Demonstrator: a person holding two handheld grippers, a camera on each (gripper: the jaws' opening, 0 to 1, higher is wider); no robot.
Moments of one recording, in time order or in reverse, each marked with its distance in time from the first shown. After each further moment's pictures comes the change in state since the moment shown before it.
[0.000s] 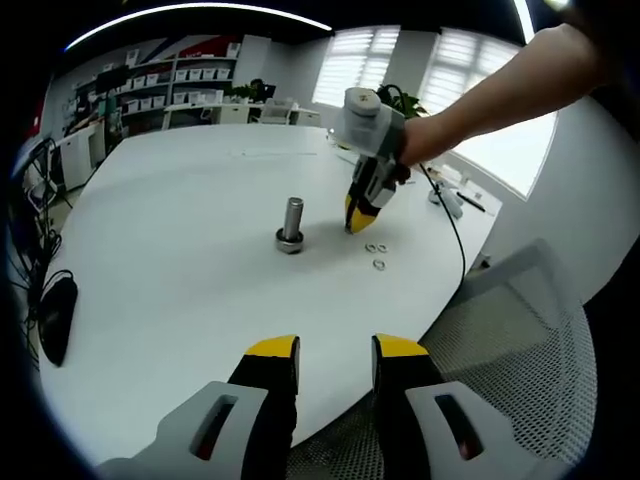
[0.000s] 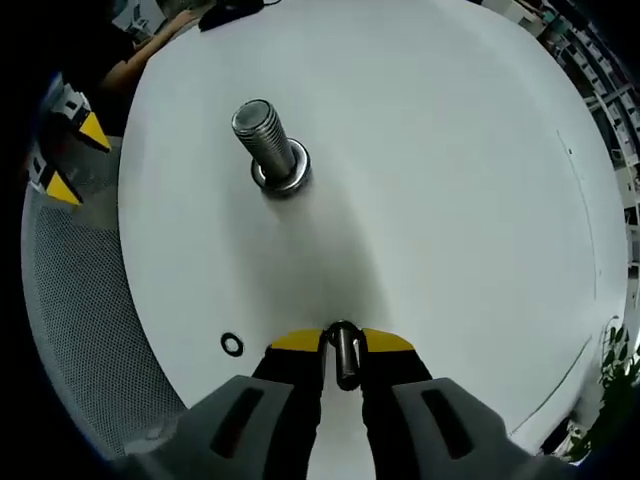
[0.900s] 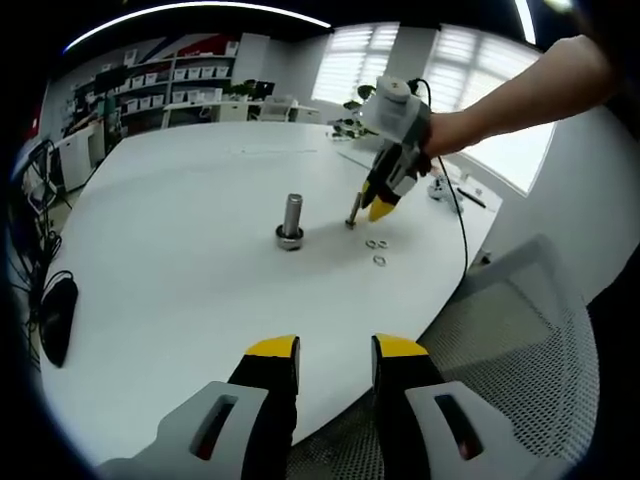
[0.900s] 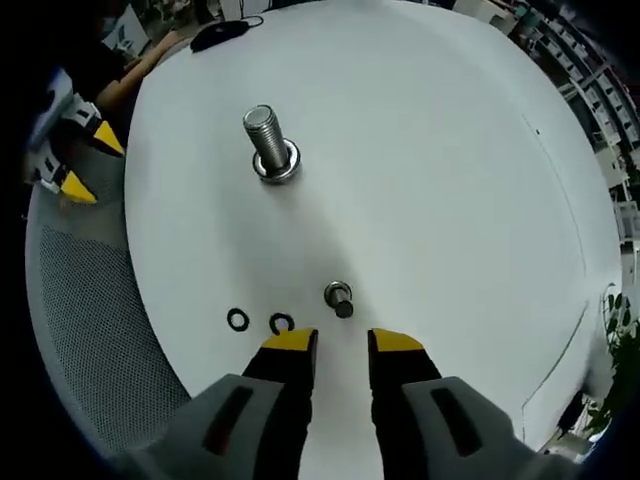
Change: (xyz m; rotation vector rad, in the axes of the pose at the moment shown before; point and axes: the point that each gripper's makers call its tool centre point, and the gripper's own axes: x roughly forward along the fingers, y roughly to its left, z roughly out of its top) left arm 0.001 0.001 -0.003 0.009 0.019 0.001; right arm -0.021 -0.001 -0.025 0.080 -0.063 -0.041
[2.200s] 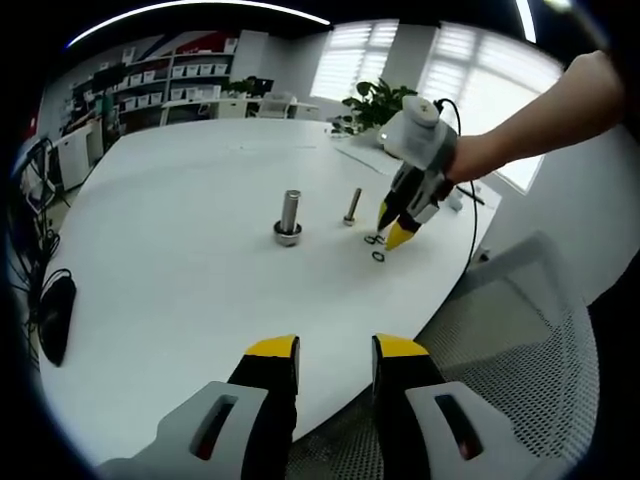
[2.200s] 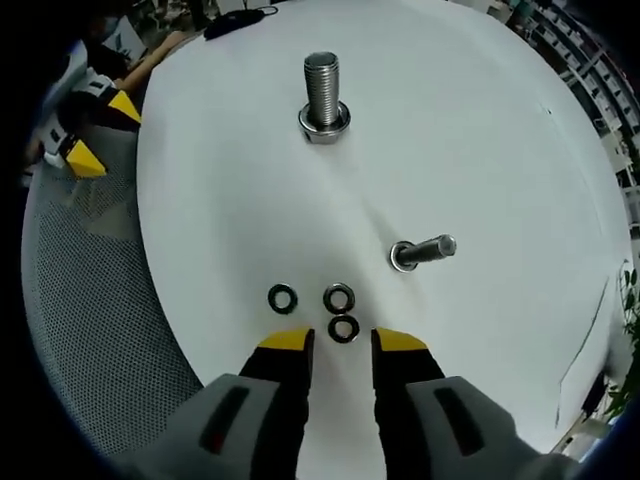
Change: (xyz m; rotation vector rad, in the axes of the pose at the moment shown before) left arm 0.001 -0.003 -0.003 0.001 0.014 -0.006; right arm 0.018 0.044 -0.023 0.035 0.000 0.042
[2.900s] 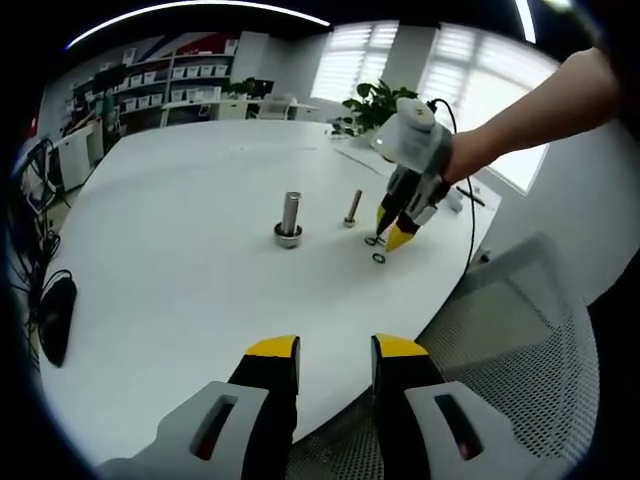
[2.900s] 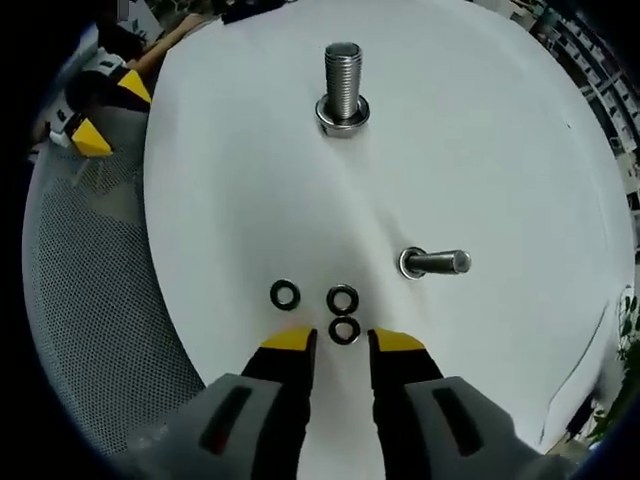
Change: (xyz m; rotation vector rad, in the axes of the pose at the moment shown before) left arm -0.001 0.001 0.001 0.001 -0.006 0.000; right arm 0.000 0.001 0.000 -0.102 0.050 0.028
